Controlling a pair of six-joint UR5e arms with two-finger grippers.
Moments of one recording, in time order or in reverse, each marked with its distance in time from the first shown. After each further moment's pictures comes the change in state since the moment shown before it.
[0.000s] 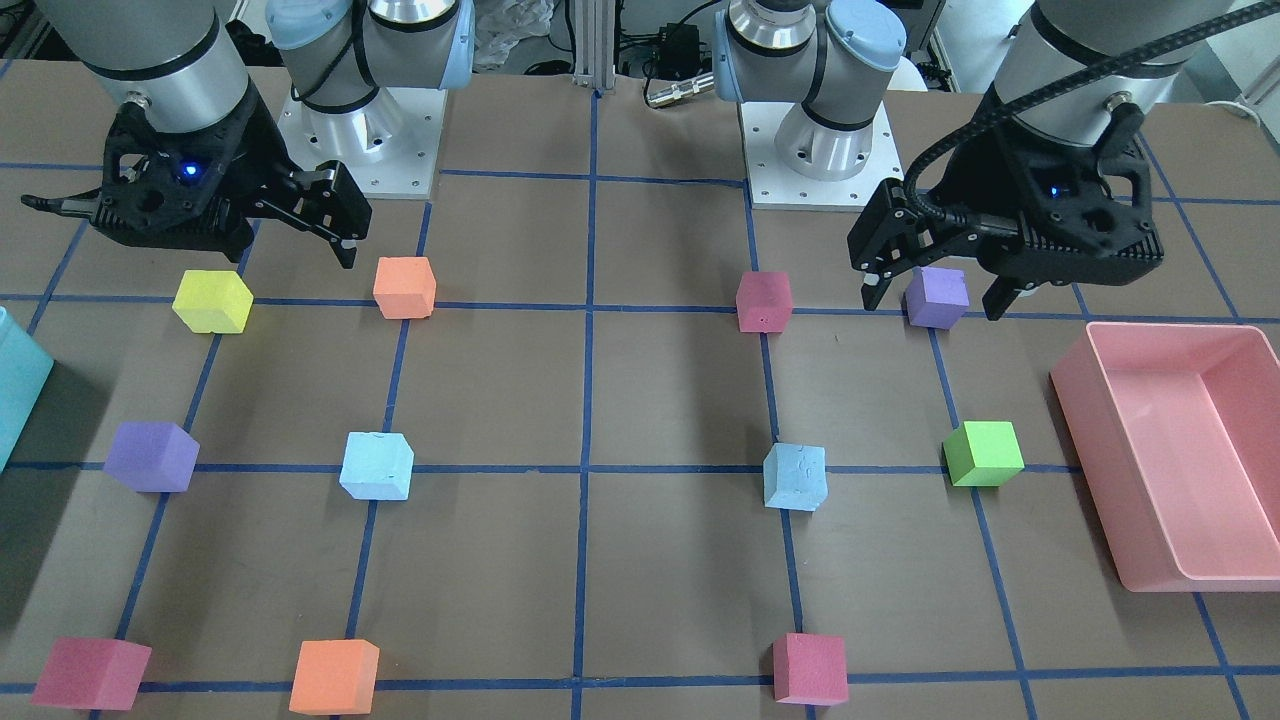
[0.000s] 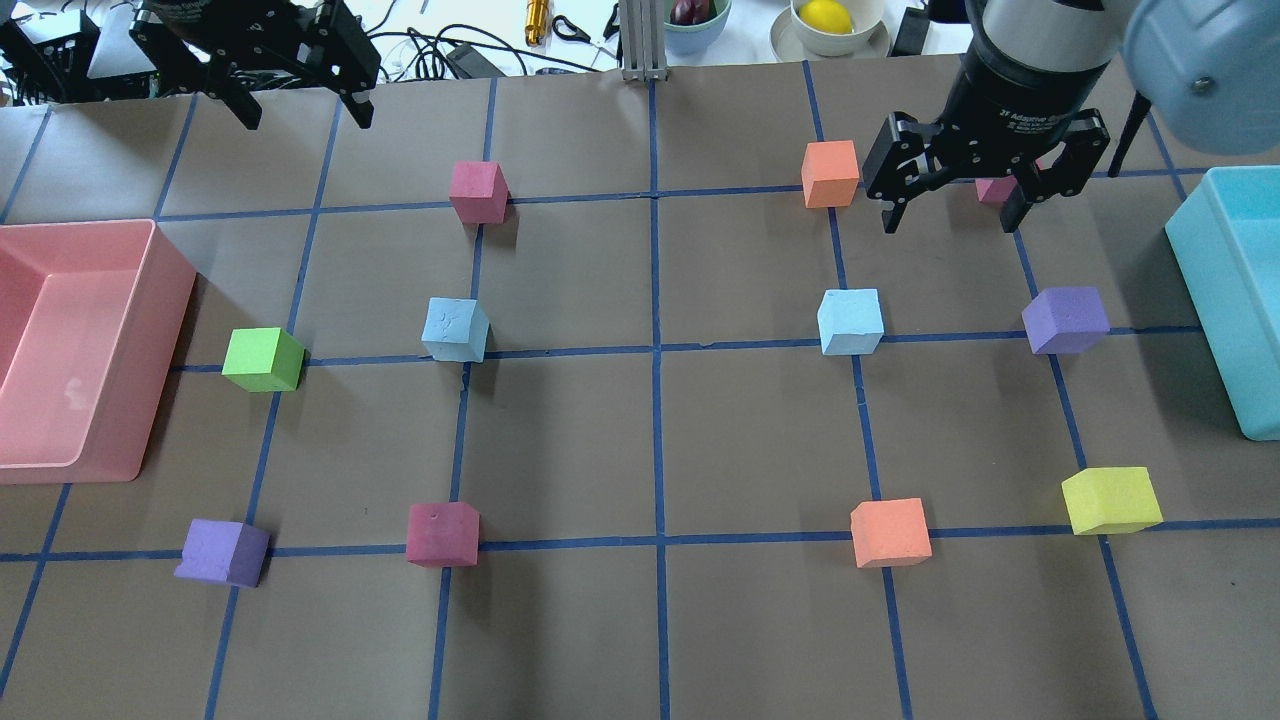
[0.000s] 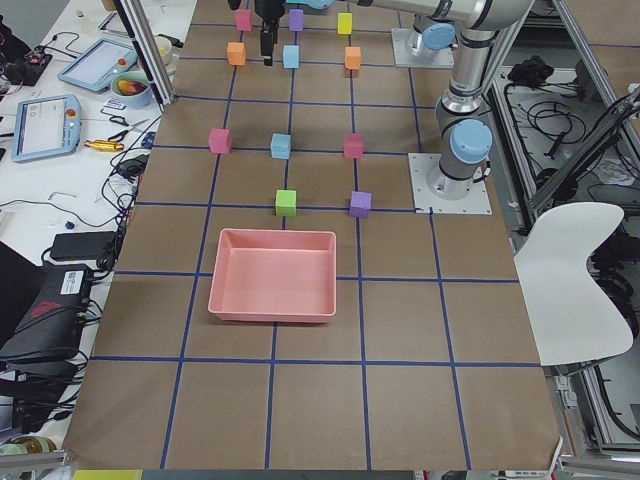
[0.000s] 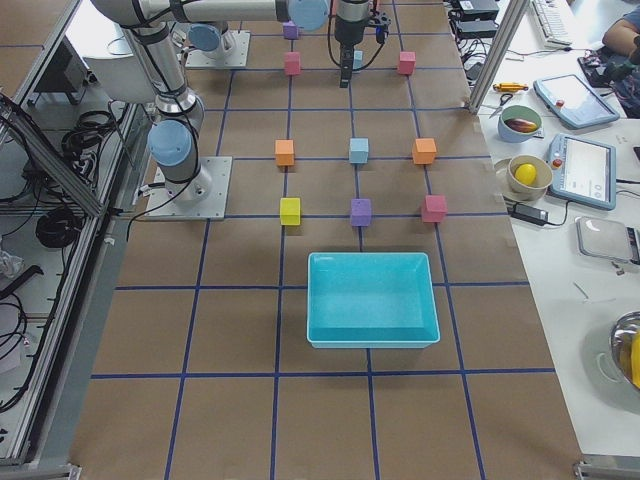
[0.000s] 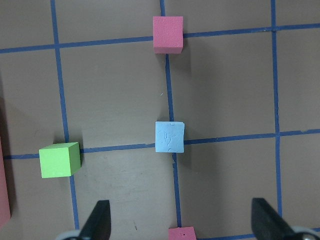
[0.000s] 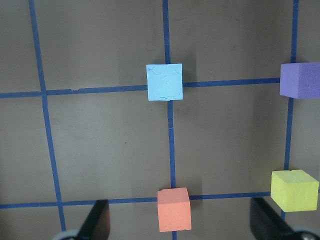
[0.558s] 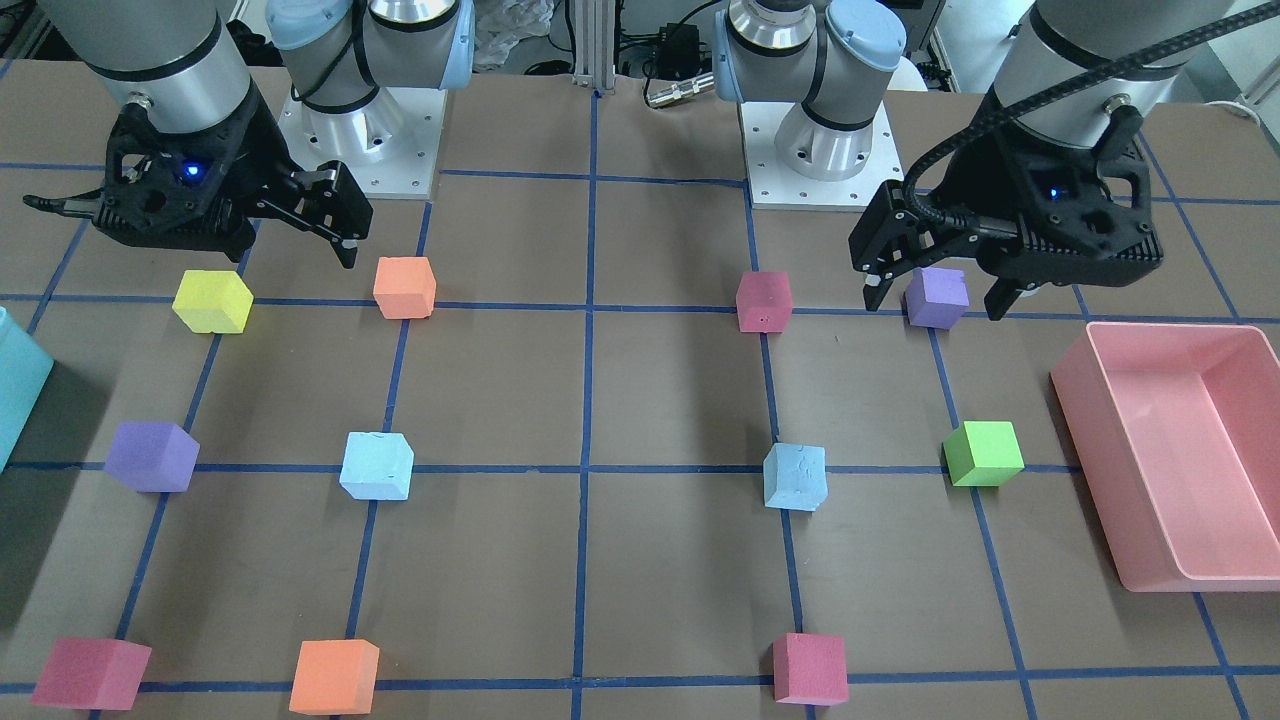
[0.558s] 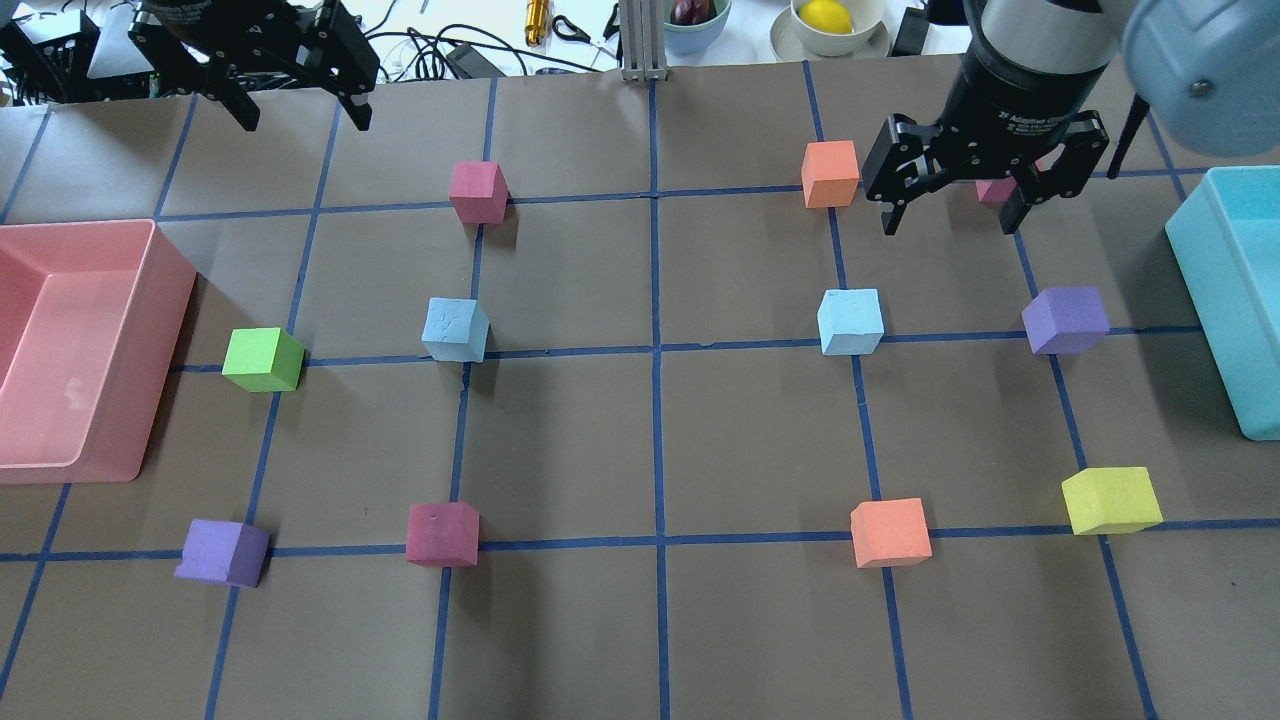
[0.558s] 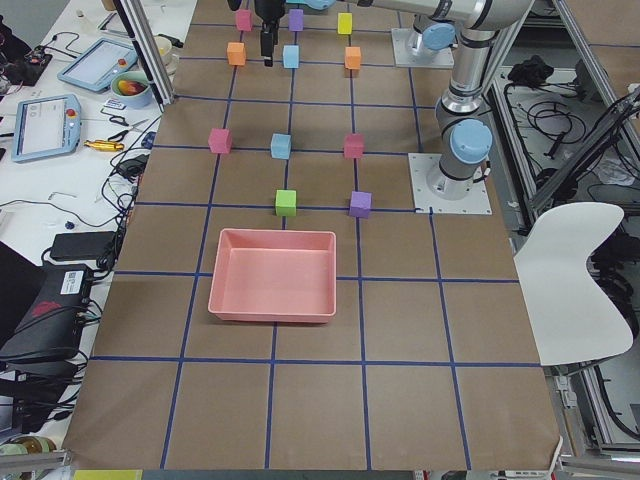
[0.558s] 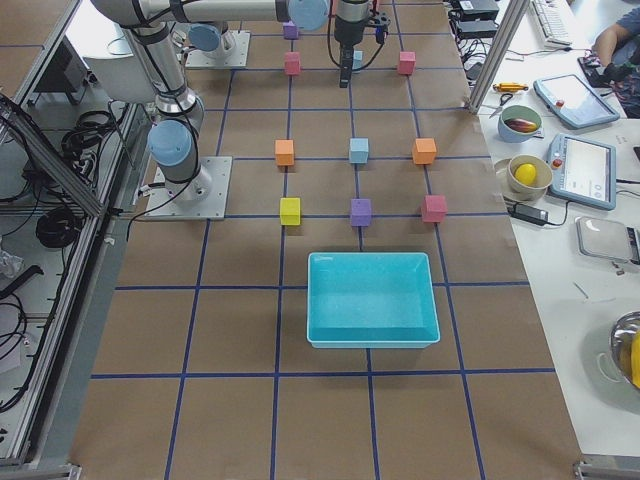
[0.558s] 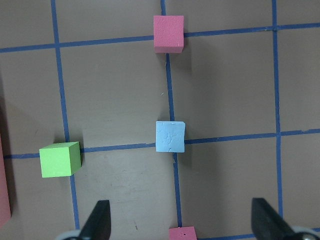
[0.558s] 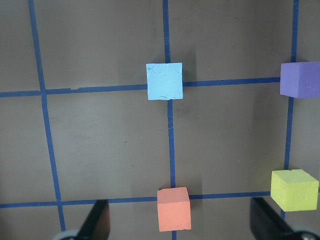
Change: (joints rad) left arm -0.001 0.000 -0.003 -0.003 0.012 0.001; right arm 0.001 0.000 0.002 0.000 -0.001 0.000
